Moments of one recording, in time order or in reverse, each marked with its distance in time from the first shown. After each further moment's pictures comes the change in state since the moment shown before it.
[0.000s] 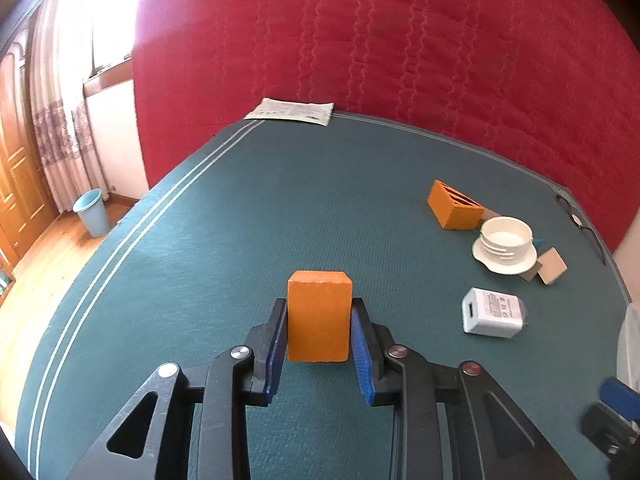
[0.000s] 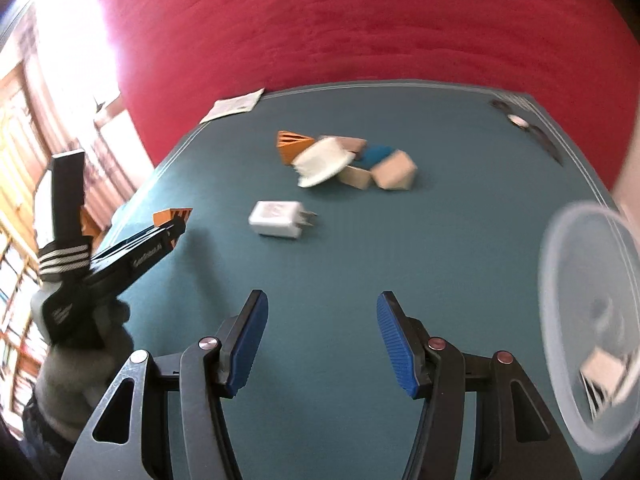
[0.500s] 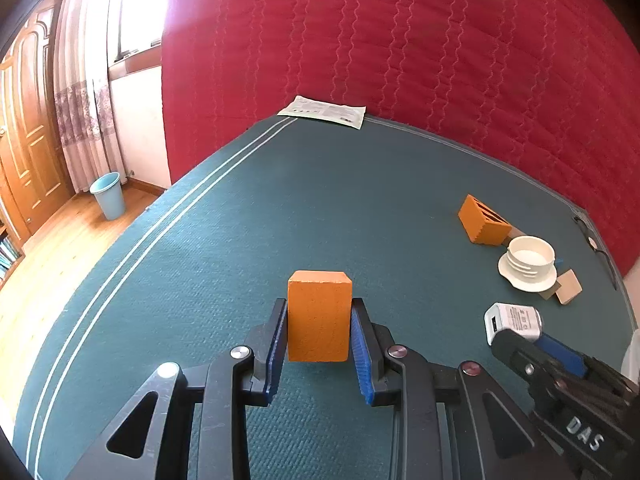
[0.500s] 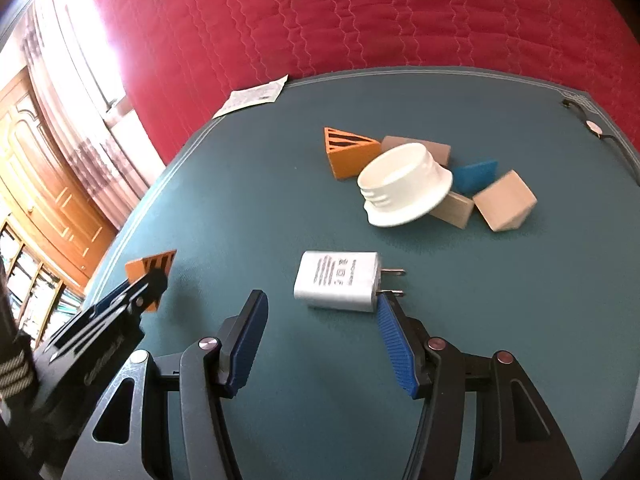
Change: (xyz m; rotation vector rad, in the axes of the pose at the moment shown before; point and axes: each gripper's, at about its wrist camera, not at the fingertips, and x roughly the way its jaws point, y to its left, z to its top) left arm -0.002 0.020 0.000 -0.075 -0.001 0.047; right arm 0.085 0.034 0.042 0.028 0.022 0.079
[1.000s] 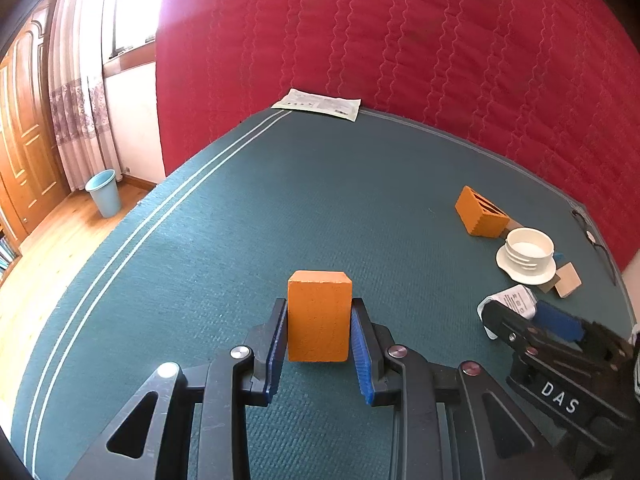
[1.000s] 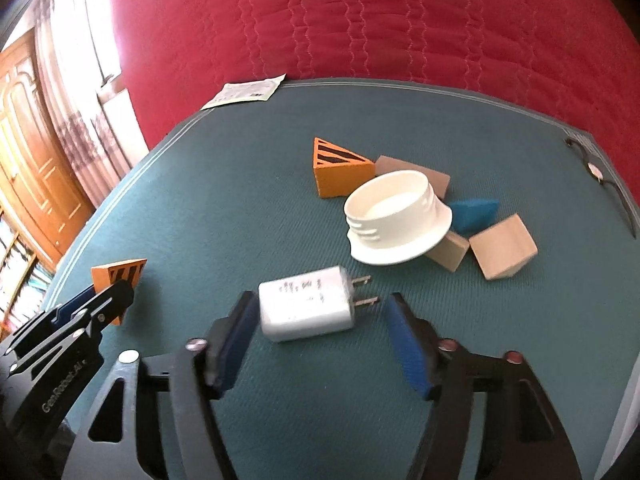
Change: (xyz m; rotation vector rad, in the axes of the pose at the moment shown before) left arm 0.004 -0.002 -0.001 0.012 0.022 -0.019; right arm 0.023 0.000 0.017 -0.124 -0.012 -0.088
